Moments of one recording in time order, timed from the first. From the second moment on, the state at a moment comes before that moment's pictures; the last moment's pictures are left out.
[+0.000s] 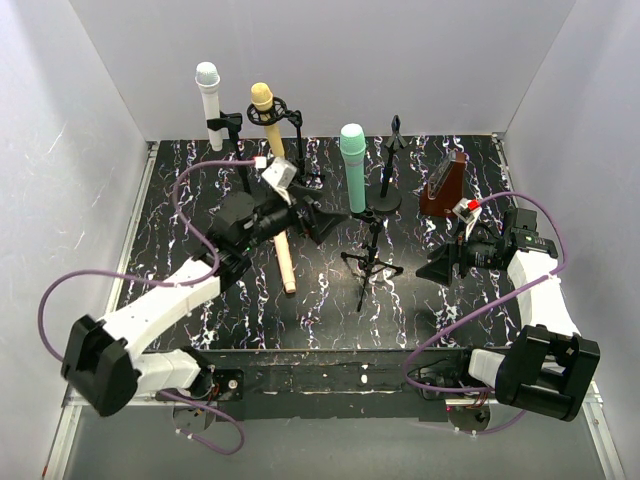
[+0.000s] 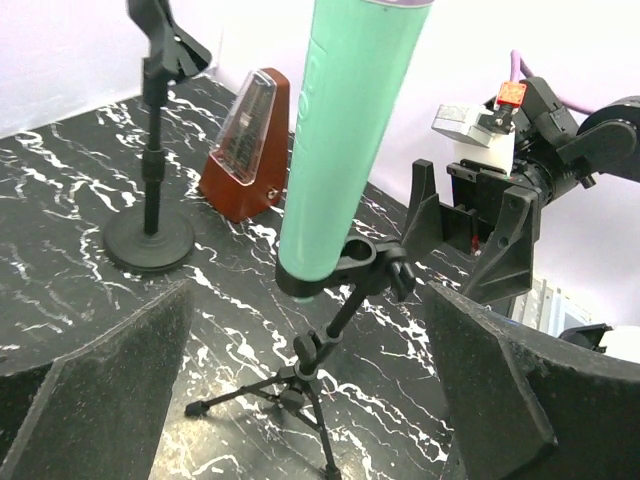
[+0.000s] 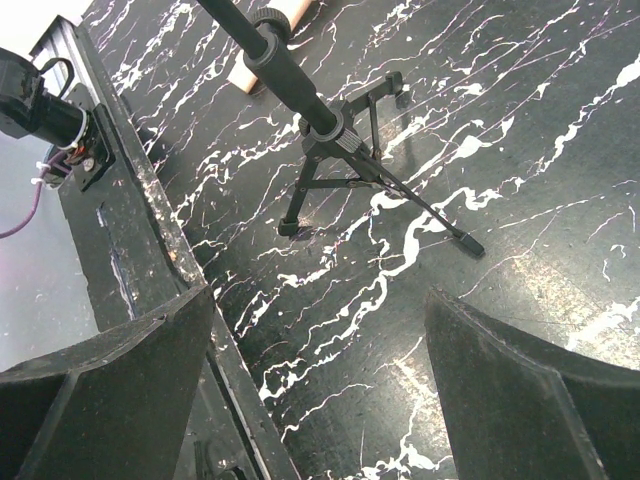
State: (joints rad) left arm -0.65 1.26 0.91 0.41 0.36 -0.34; right arm -0.23 1.17 0.83 -0.88 -1.19 -0.68
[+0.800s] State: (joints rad) left arm -0.65 0.87 0.45 0.33 0.09 -0.47; right arm -0.23 1.16 0.83 -0.87 -1.19 -0.68
